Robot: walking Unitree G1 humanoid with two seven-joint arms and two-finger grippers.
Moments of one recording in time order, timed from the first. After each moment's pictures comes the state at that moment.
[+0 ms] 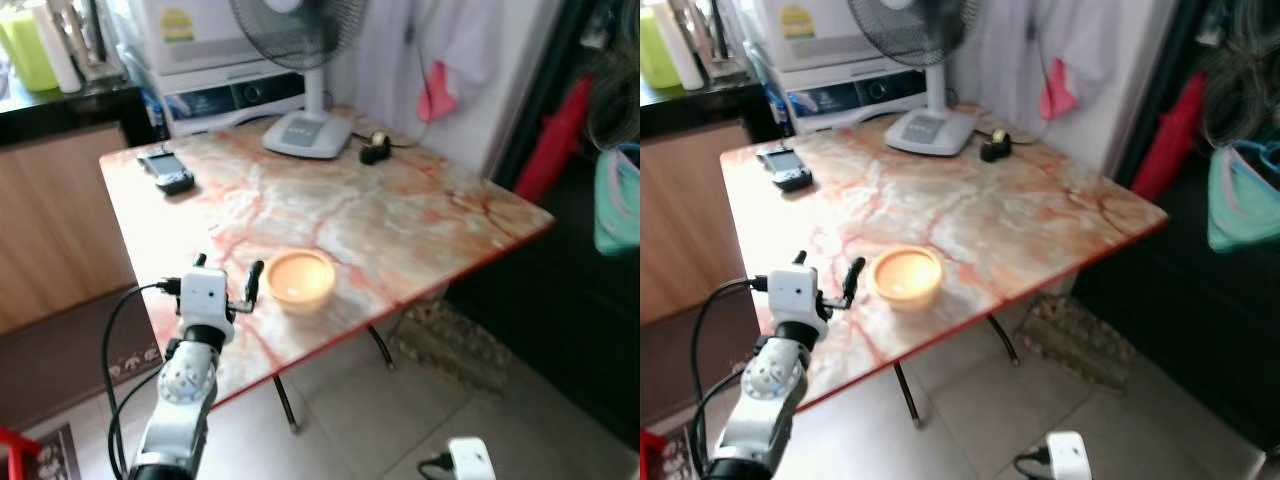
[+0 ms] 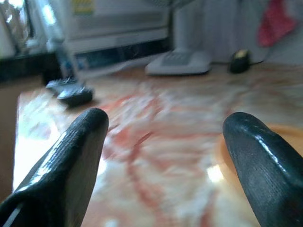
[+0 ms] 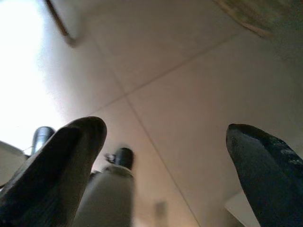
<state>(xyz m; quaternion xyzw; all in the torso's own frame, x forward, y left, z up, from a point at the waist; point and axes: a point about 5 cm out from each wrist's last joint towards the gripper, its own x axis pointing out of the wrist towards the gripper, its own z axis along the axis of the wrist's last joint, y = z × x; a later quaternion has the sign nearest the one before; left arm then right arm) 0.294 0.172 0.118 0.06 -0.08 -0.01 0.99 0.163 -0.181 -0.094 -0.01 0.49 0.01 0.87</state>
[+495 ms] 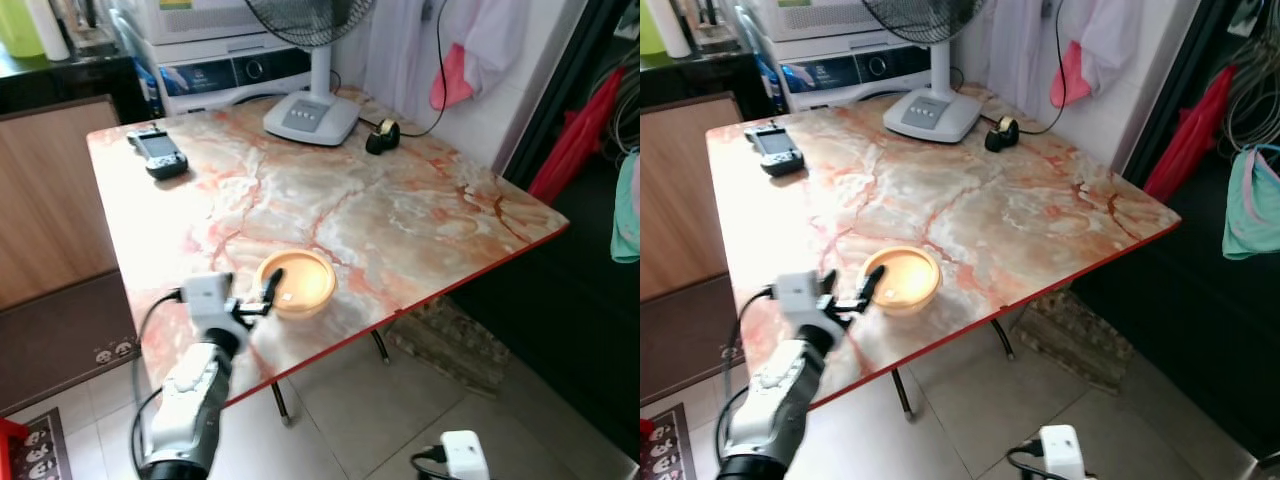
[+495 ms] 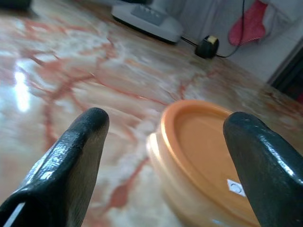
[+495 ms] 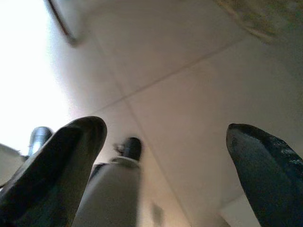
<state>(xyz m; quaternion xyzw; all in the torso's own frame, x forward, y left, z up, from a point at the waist) 0.298 0.159 0.105 -0.14 -0.01 -0.07 0.99 0.170 -0.175 -0.091 -0.01 0.48 0.02 0.88</state>
